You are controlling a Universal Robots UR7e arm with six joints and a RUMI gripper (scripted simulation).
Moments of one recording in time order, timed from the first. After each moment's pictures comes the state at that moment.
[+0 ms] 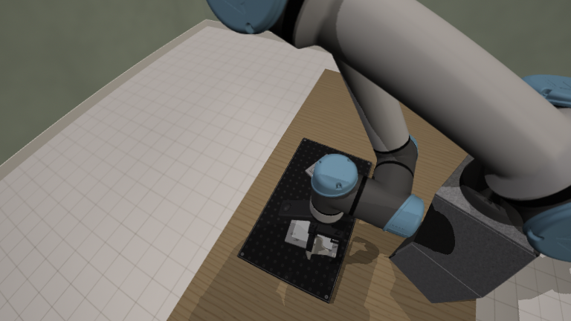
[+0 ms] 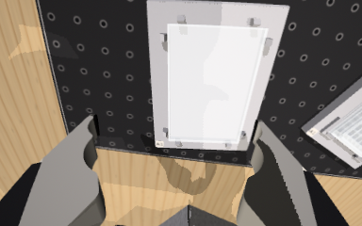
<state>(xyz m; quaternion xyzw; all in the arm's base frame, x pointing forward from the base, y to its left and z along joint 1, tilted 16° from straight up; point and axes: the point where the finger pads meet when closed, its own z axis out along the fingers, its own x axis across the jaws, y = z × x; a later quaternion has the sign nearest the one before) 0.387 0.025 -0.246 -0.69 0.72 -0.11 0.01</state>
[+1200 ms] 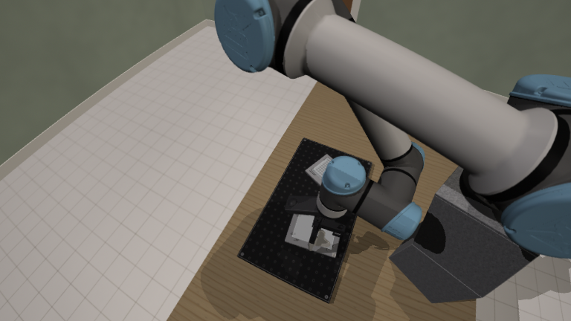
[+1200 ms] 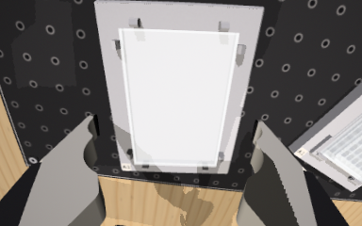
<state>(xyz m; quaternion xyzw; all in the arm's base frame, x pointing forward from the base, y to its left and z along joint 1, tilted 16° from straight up) 0.393 -0.011 -0.271 -0.69 0.71 -0.14 0.02</state>
